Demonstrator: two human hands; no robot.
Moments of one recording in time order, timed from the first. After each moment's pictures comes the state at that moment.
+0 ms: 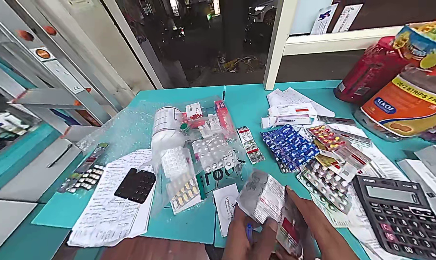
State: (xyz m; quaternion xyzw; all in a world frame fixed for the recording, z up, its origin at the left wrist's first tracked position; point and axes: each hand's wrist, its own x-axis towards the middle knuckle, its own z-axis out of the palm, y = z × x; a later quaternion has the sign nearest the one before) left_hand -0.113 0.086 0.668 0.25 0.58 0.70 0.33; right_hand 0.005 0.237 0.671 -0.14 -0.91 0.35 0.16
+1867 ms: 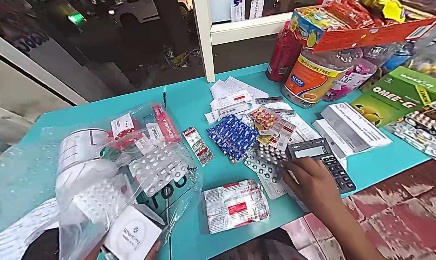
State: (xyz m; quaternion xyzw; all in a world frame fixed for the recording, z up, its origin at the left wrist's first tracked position) left_hand -0.199 0.007 0.622 0.33 0.86 0.39 -0.04; right_hand 0.059 0.340 0.628 -0.27 -0.91 -0.04 0.32
